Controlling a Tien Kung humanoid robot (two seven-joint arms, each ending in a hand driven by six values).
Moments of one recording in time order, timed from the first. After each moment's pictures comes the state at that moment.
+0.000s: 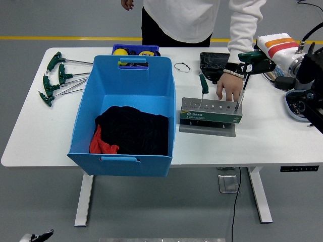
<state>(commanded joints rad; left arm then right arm) -0.16 0.11 -0.84 -0.18 0.99 0.18 0.05 0.94 -0.45 0.65 0.98 -1.99 -0.07 -0.10</state>
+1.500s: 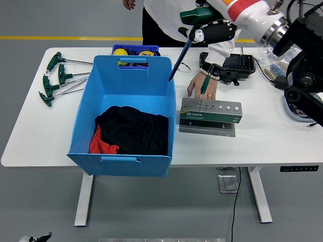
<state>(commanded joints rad) -0.15 0.12 -0.82 -0.18 0.99 0.17 0.05 1.07 -0.45 0.63 1.49 -1.84 -0.11 -0.08</state>
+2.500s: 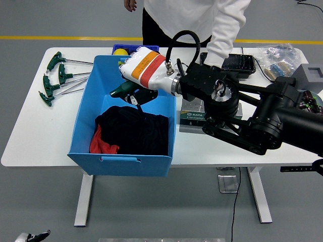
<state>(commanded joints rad) -0.17 0.13 -0.82 -0.18 1.03 0.17 0.06 1.21 -0.06 0.21 1.14 -2.07 -0.13 -0.12</state>
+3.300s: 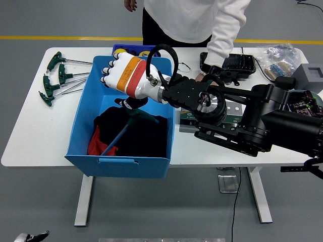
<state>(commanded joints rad) -0.17 0.13 -0.84 -0.18 1.05 0.17 0.06 1.22 -0.03 0.19 1.16 -2.25 -0.13 -0.11</state>
